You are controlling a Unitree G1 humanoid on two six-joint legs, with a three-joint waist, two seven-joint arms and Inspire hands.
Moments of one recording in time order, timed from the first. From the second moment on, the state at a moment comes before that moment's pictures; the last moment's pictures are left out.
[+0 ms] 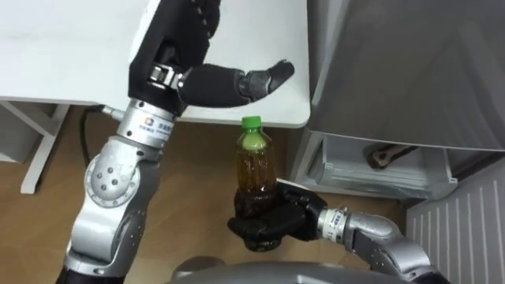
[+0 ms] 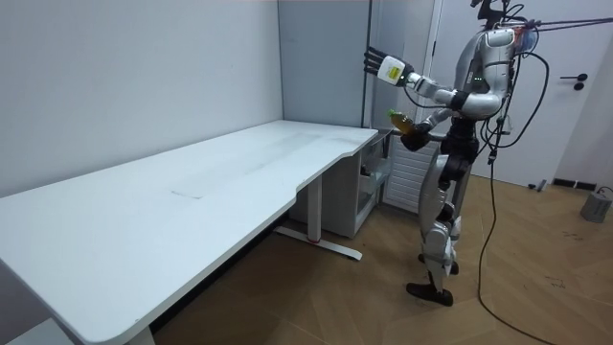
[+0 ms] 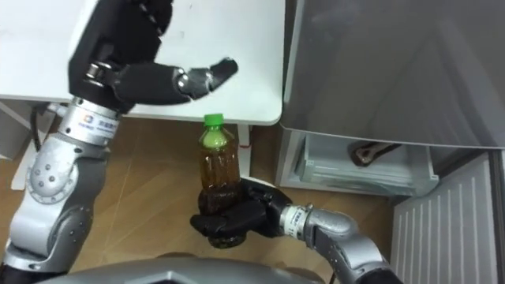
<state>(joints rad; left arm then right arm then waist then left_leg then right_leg) 0.17 0.25 -0.14 -0.43 -0.30 -0.16 -0.10 0.18 -0.31 0.42 0.38 0.46 0.08 0.74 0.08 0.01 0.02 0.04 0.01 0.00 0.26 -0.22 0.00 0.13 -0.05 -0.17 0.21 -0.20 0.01</state>
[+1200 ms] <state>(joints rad) 0.34 0.25 0.15 0.18 -0.65 -0.13 0.42 0.28 -0.33 0.35 0.31 0.39 0.18 0.70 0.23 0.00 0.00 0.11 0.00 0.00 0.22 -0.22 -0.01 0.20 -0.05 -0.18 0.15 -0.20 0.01</state>
